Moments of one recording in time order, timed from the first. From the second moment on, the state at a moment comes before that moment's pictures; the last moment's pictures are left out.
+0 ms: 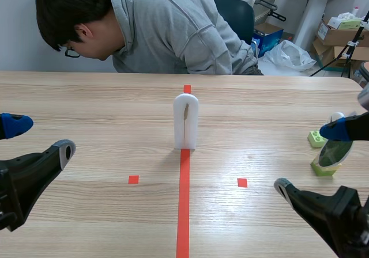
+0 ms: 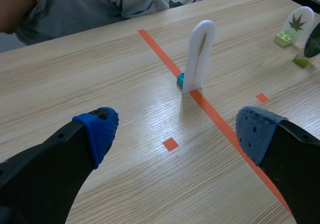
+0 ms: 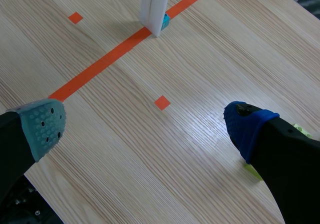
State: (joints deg) left arm 47.0 -27.5 -14.2 120.0 -23.5 -27.4 -2.0; right arm -41.4 24.3 19.8 122.9 16.8 44.4 -16.4
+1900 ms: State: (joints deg) left arm 45.9 -27.5 -14.2 120.0 -23.5 -27.4 3.0; right arm 15.0 37.7 -25.1 84.3 15.3 36.6 -17.5
